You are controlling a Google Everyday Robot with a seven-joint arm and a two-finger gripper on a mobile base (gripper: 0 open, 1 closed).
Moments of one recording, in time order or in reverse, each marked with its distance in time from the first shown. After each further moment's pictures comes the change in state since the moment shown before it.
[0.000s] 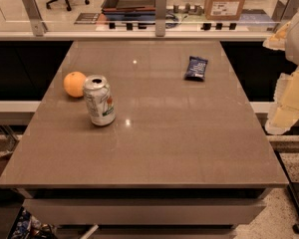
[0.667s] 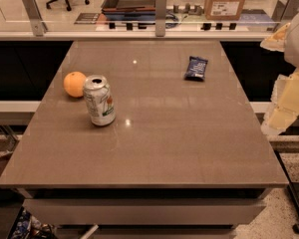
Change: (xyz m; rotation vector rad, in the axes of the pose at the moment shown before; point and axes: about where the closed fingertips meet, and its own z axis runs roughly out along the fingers) arm -0.006 0.002 0.002 0.006 -0.048 0.001
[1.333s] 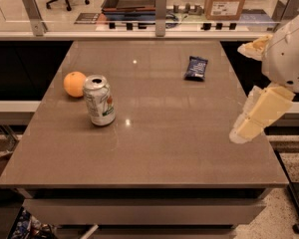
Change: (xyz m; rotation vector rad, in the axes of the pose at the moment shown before) arm -0.042 0.019 0.018 0.031 -0.212 0.001
